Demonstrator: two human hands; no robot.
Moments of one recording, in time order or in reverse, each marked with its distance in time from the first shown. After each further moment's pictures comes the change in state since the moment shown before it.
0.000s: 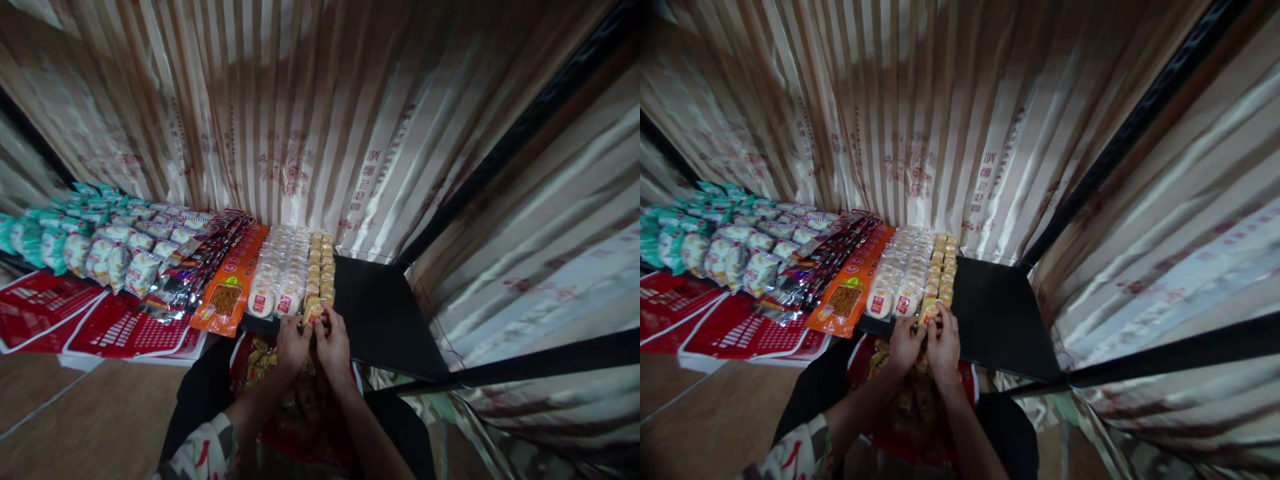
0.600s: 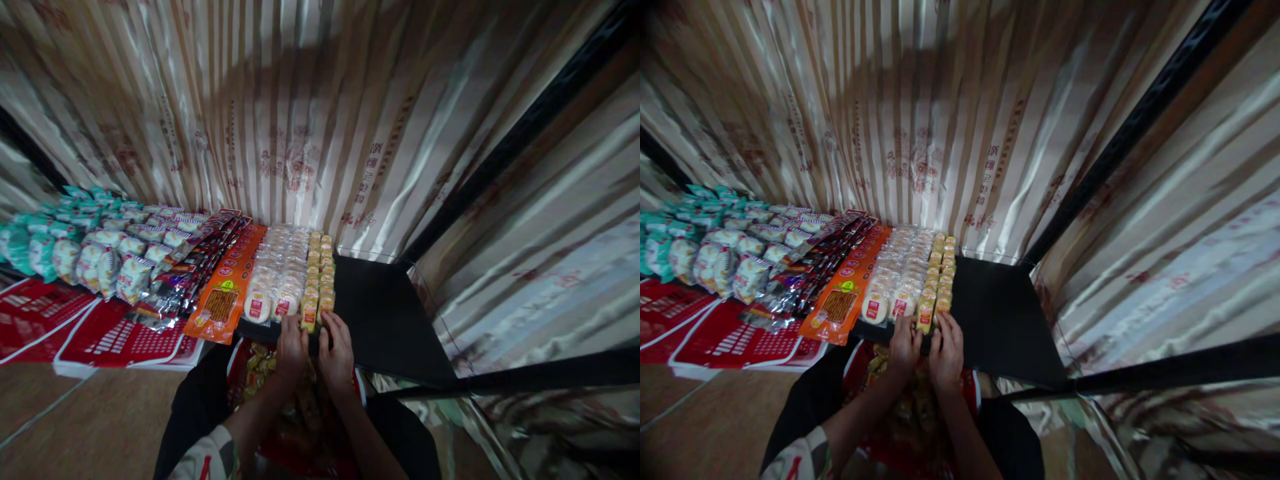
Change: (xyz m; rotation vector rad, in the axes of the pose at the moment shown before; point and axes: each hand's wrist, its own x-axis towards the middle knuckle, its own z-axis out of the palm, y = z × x) left_hand 0.011 -0.026 0.024 0.035 0.164 0.281; right_hand -0.004 0.030 0.003 -0.147 0.105 -0.204
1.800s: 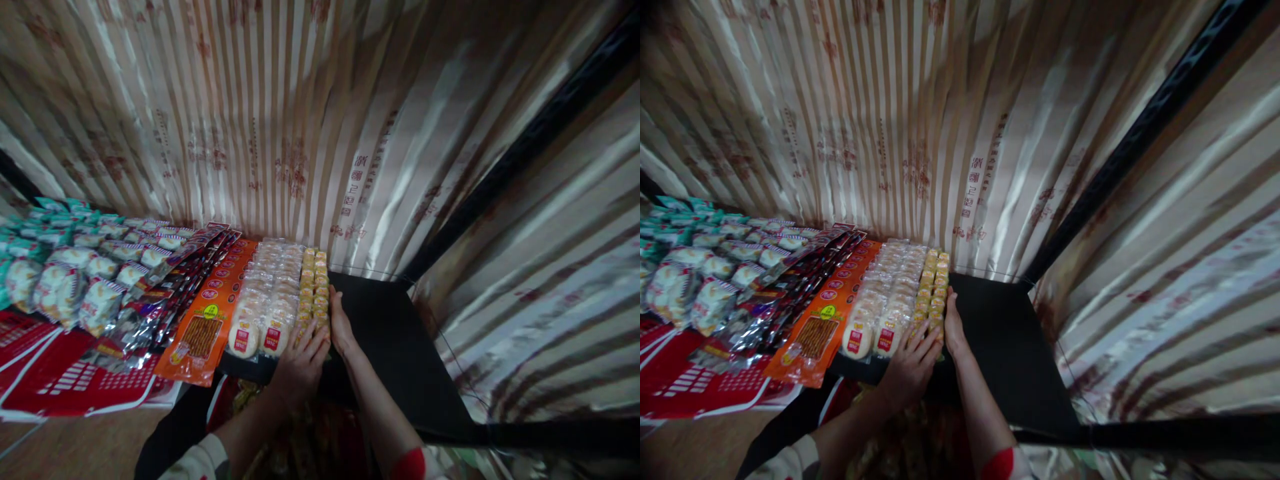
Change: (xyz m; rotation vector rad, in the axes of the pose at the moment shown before) left_hand 0.039 0.003 0.015 0.433 -0.057 0.843; right_hand 0.125 0.044 0.037 0.764 -0.172 0.627
